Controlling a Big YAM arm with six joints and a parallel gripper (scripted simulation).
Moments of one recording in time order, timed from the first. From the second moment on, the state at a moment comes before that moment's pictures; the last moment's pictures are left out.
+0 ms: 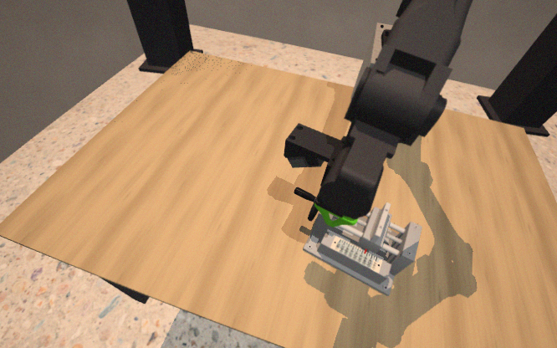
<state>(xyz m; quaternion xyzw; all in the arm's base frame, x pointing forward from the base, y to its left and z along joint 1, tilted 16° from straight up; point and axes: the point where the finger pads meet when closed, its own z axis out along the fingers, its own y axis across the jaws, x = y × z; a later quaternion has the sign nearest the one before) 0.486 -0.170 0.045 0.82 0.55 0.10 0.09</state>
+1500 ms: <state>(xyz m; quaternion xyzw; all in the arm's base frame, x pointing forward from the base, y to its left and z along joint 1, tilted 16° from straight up) 0.486 -0.170 0.045 0.82 0.55 0.10 0.09</state>
